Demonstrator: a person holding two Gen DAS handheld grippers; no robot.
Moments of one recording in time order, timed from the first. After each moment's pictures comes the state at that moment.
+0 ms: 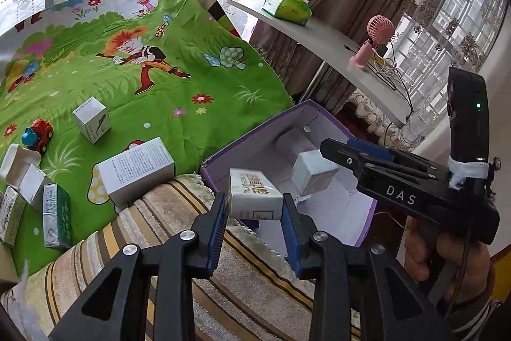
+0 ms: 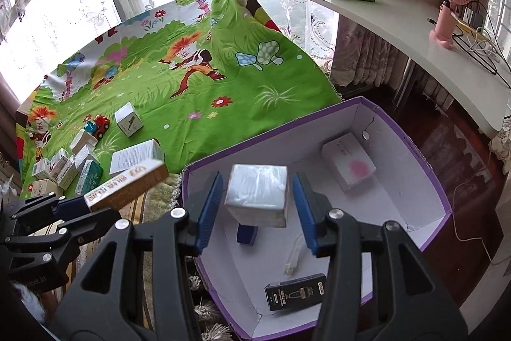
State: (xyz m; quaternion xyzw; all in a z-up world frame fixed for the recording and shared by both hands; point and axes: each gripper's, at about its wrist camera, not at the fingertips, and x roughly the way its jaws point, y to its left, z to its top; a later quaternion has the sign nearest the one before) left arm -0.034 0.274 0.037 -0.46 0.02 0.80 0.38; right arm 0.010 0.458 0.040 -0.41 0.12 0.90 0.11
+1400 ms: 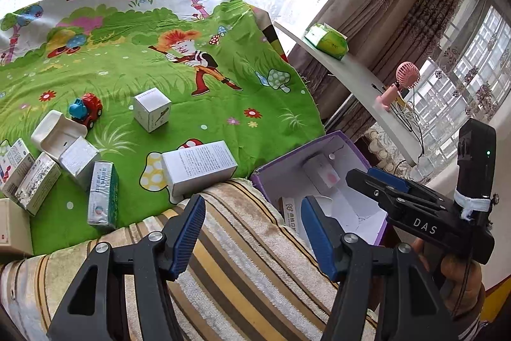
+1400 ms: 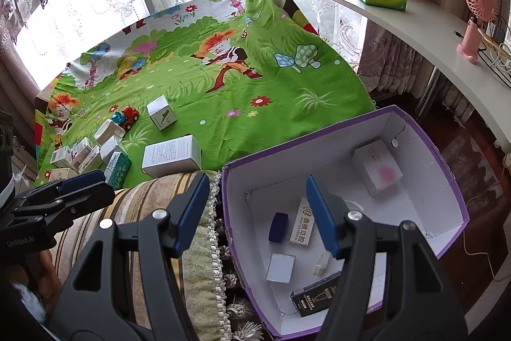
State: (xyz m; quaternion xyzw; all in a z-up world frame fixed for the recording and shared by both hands) left arm -0.055 0.198 0.042 -0.45 -0.06 0.83 0.32; right arm 0.001 0.417 0.046 -0.41 0.10 0.90 0.05
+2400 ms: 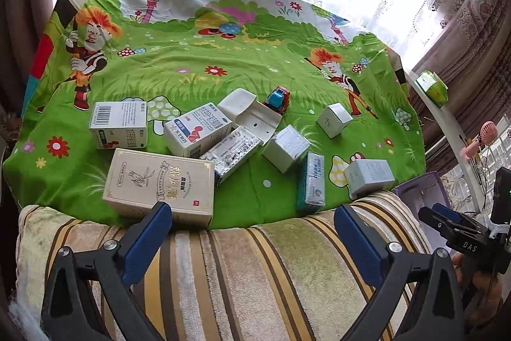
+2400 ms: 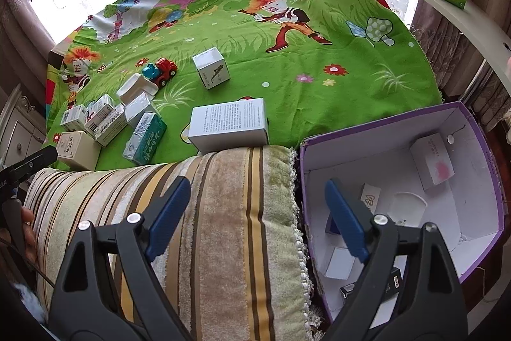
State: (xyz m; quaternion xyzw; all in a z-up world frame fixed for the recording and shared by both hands) left arm -0.073 0.019 0.024 -0.47 -0.09 0.87 0.11; right arm -0.040 0.337 0.011 -0.47 0.07 0.88 -0.02
